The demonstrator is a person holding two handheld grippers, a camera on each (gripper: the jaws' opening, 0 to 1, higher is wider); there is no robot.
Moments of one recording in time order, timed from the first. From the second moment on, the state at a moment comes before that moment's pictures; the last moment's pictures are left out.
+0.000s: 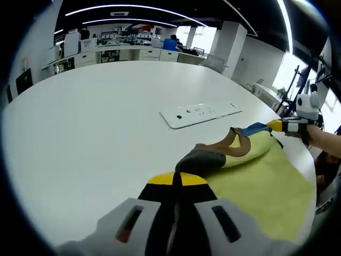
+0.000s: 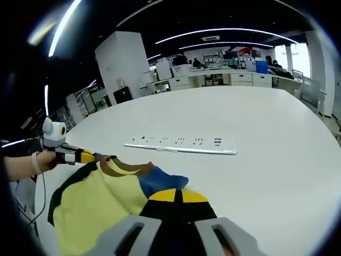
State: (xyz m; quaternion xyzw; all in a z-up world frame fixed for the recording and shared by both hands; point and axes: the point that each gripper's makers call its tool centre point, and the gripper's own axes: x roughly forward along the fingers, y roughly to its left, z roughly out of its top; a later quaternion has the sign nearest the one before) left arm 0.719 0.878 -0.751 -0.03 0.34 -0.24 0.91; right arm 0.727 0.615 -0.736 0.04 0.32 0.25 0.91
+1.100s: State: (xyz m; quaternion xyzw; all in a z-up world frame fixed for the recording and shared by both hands) left arm 0.685 0.850 -0.720 -0.03 0.31 -0.33 0.89; right arm 0.693 0.610 -0.719 0.04 0.30 0.30 0.91
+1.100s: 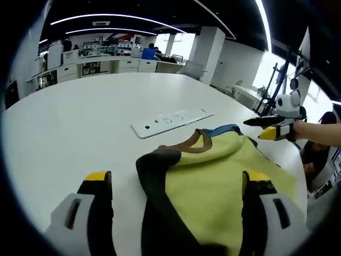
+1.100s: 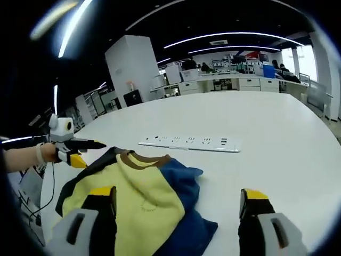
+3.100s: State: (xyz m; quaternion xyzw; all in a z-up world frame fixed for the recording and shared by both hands) left arm 0.517 0.861 -0.685 -0.05 0.30 -0.33 0.90; right arm 0.545 0.548 -0.734 0.10 0.36 0.27 0.89
